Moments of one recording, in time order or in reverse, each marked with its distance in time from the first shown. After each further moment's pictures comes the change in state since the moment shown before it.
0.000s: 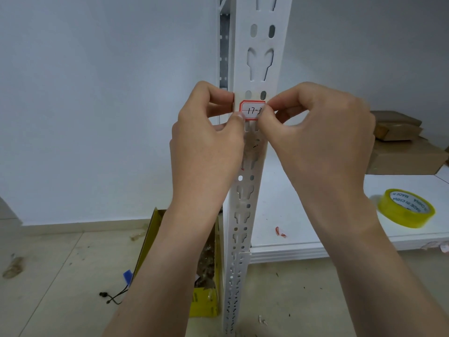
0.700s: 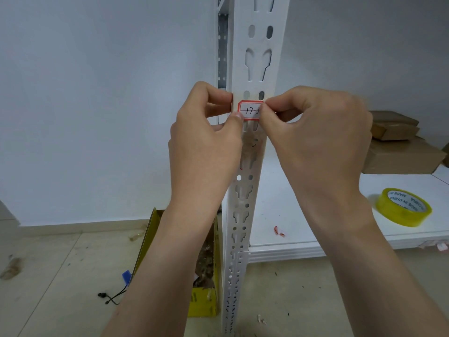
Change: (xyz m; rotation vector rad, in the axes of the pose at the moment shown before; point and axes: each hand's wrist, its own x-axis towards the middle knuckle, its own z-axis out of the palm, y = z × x) left_hand 0.000 0.000 0.000 -0.008 -0.004 0.003; right_hand 0.000 0.001 0.003 -0.006 0.032 -0.031
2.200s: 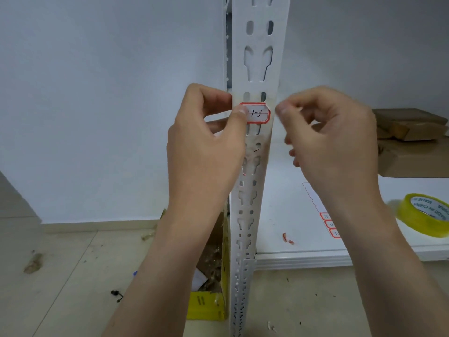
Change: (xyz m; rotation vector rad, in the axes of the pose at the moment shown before) left_hand 0.001 -0.004 0.007 -0.036 0.055 0.035; right_hand 0.006 0.035 0.004 0.364 -0.165 0.080
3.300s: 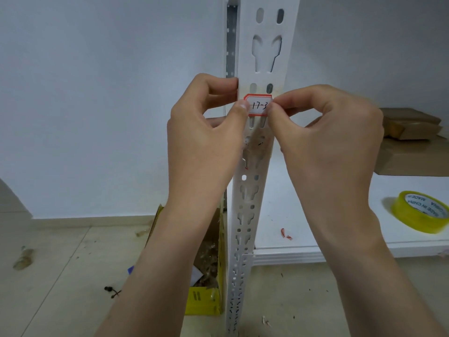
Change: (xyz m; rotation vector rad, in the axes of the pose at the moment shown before) left_hand 0.004 -0.007 -0.005 -0.044 -0.019 0.014; right_hand -0.015 -0.025 0.013 -0.214 0.145 0.002
